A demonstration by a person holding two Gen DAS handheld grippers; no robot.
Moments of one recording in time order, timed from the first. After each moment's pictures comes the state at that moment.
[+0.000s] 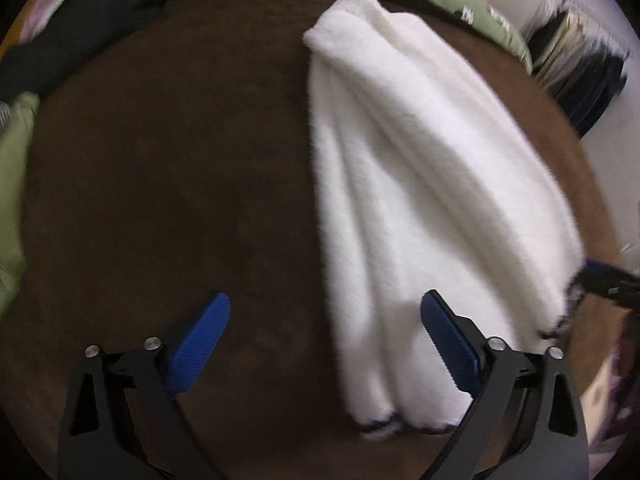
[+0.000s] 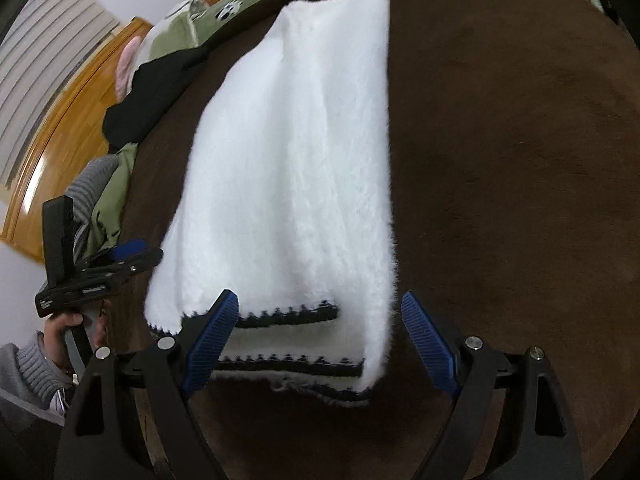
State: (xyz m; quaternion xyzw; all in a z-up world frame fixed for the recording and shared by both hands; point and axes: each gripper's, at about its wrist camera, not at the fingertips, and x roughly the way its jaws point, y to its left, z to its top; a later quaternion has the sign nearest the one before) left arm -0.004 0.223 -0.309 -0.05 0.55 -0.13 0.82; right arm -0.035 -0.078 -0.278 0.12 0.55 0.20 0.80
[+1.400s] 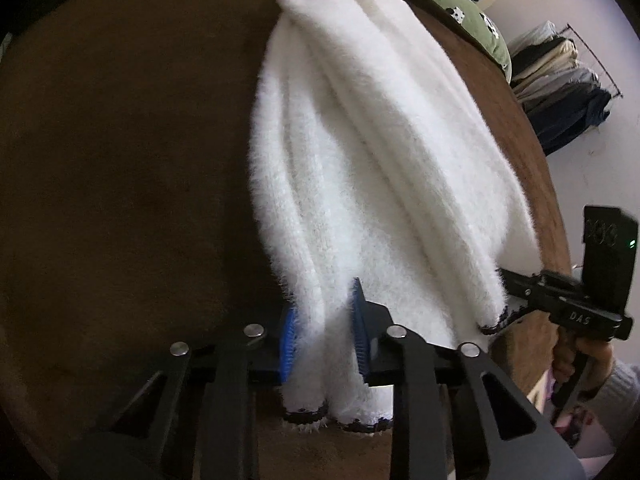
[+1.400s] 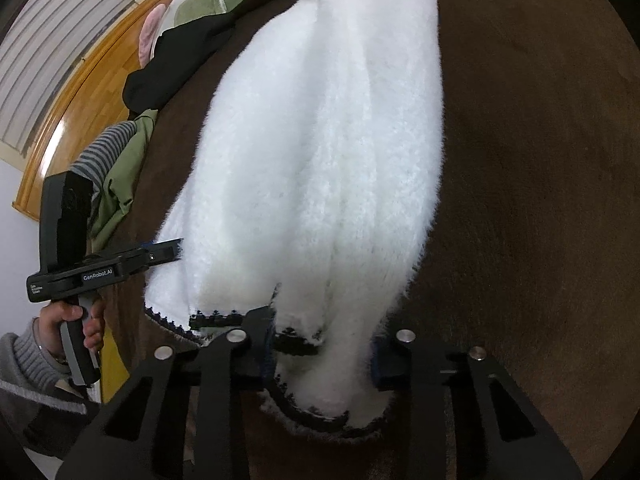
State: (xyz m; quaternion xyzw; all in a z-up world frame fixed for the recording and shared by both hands) left arm -0.012 0.188 -0.326 -0.13 0.58 -0.18 0.78; right arm -0.011 -0.040 -0.294 0.10 0.57 0.25 0.77
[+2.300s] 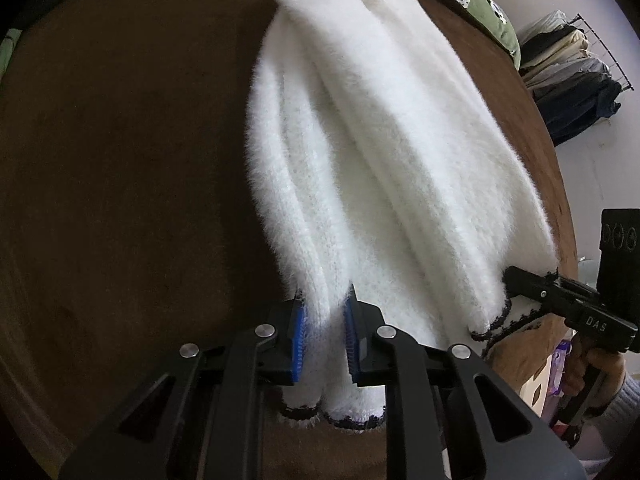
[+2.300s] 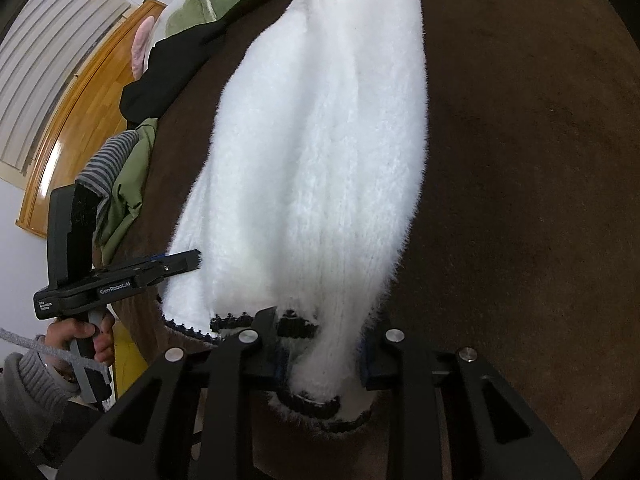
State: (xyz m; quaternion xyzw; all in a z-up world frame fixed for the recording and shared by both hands) left arm -0.021 0.168 -0.312 -0.12 0.61 -0.16 0.76; right arm -0.038 -0.057 -0.279 0.13 0.59 0.23 0.76
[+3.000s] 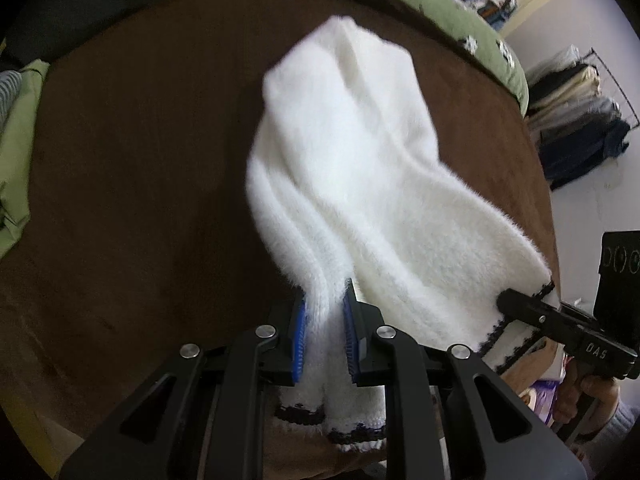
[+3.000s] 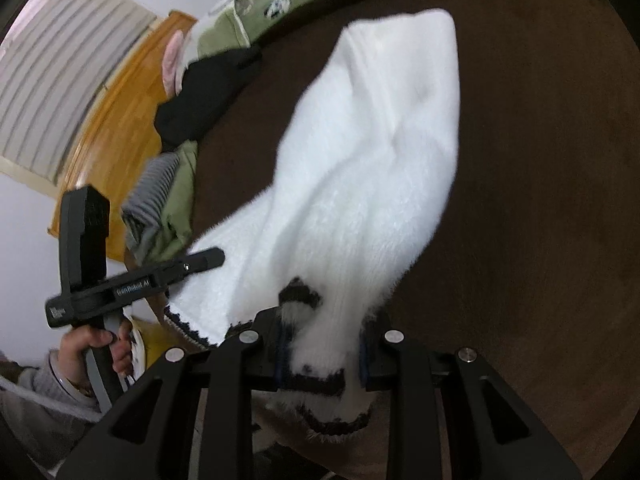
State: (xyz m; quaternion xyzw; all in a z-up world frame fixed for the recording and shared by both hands) left arm 0.015 0.163 -0.211 -0.15 0.59 -0.11 0.79; right arm 0.011 -0.067 -0.186 0.16 0.57 0.28 0.76
